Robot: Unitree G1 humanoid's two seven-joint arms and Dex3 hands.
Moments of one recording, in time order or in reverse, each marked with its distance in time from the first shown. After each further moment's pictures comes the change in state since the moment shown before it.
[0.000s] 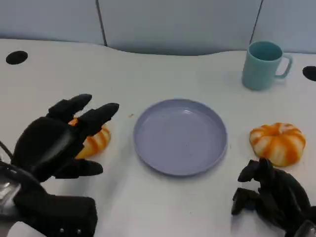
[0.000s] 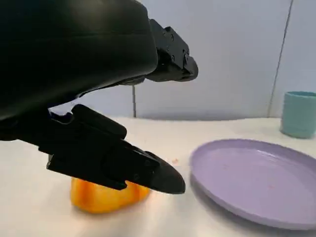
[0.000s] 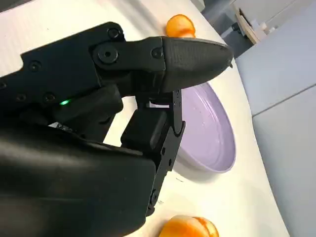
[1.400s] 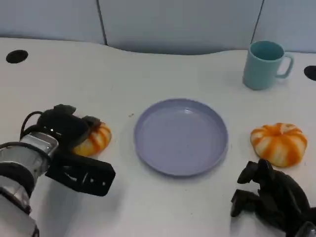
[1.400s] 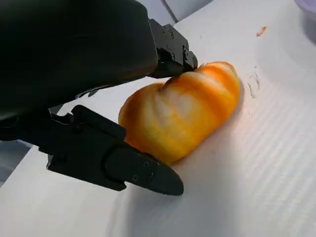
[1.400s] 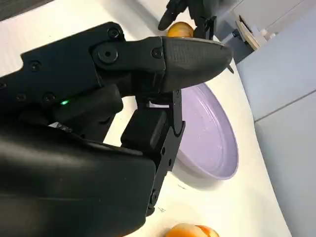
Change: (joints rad) left arm -0.699 -0.083 -0.639 1.160 0.101 0.266 0.148; right arm 0.015 -0.002 0.000 -0.025 0.013 0.024 0.012
